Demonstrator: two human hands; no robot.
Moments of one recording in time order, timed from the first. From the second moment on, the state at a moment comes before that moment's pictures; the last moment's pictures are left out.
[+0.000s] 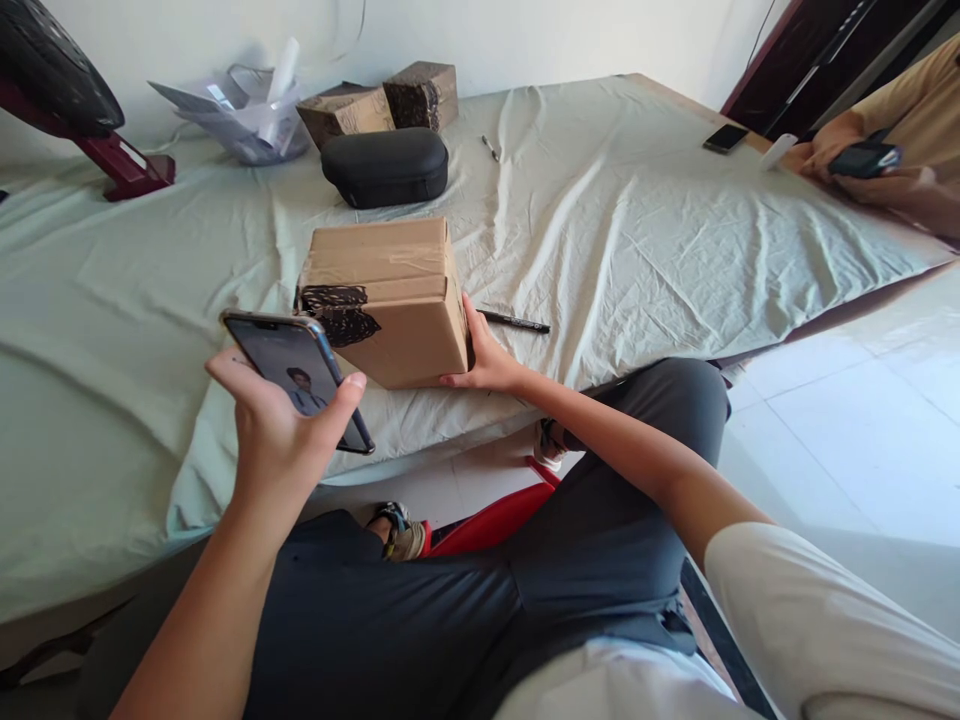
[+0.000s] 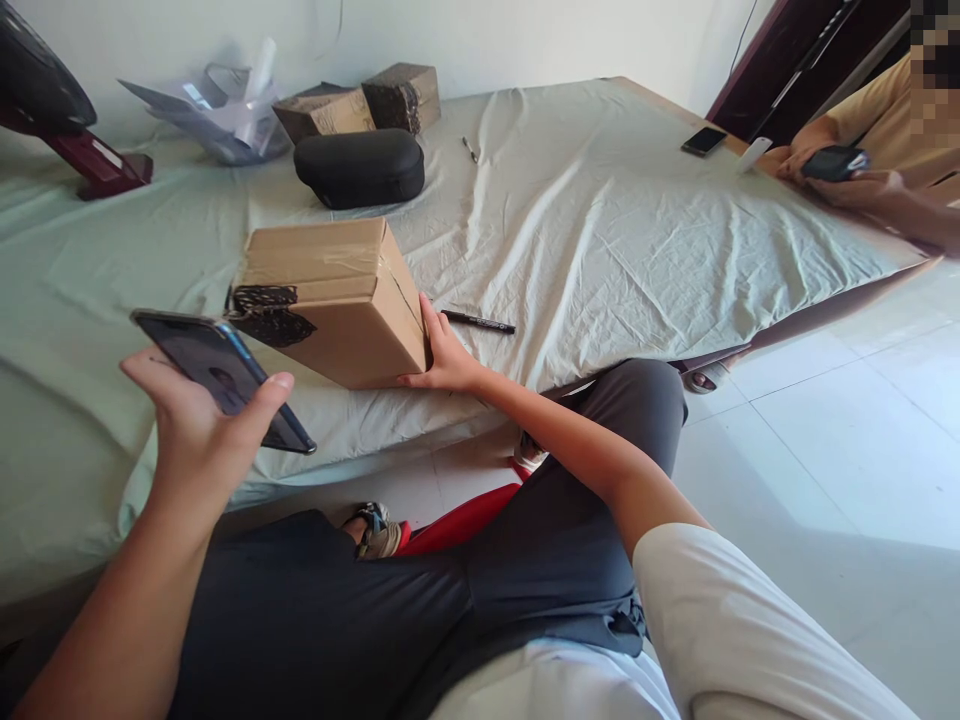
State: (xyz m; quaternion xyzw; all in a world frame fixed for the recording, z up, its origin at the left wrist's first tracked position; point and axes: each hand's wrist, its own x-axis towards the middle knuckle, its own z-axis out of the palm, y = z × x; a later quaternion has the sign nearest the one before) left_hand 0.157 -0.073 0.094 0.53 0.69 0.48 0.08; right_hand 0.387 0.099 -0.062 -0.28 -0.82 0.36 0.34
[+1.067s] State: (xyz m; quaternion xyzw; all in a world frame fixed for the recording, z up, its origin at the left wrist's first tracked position) left_hand 0.025 -0.008 0.025 0.33 0.93 0.08 0.10; right_hand 0.387 0.098 -0.064 -0.29 -0.82 0.36 0.34
